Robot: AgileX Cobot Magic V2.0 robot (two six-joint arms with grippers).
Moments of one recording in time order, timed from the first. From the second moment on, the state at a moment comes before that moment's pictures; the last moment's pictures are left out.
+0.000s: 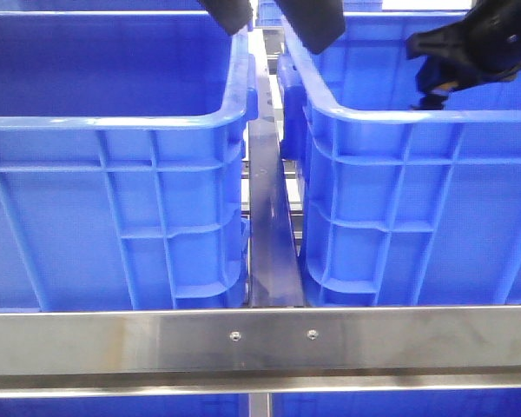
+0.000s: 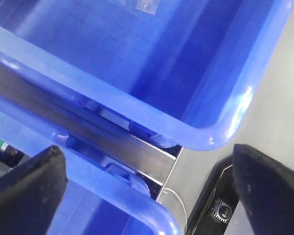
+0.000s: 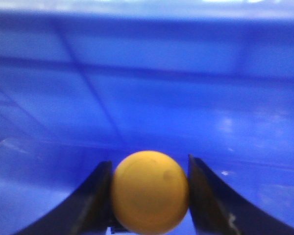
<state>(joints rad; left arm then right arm) -0.80 1.56 -1.48 -0.07 0.93 0.28 0.08 1.81 -1.23 1.37 0.07 -1.34</state>
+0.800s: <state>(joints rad) -0.80 1.56 -1.48 -0.07 0.93 0.28 0.09 1.88 -1.27 1.38 0.05 -1.39</state>
